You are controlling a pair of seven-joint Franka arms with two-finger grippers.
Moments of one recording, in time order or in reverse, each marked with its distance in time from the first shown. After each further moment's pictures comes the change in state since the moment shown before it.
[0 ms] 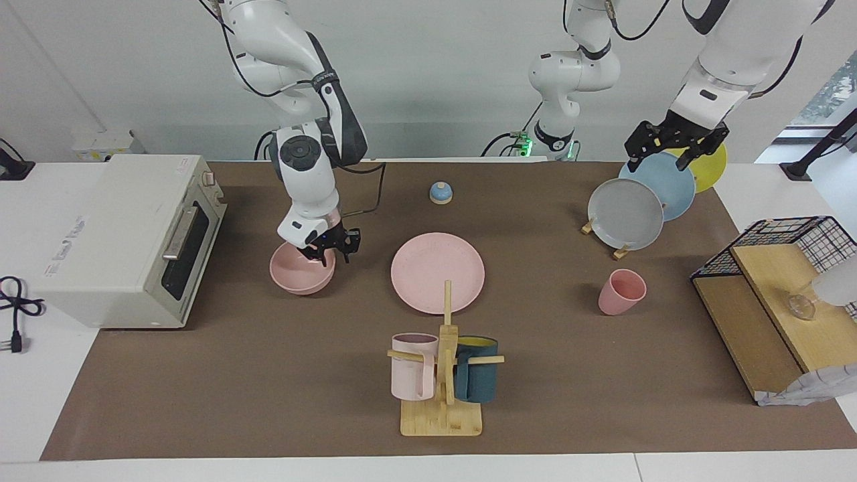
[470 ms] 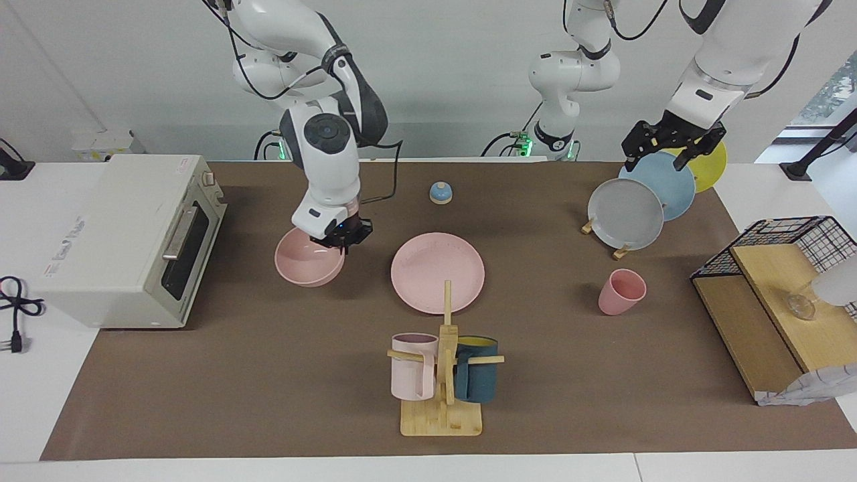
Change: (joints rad) left arm 0.000 0.000 -0.006 0.000 0.000 0.000 0.000; right arm 0.128 0.067 0.008 0.418 -0.016 -0.401 0.141
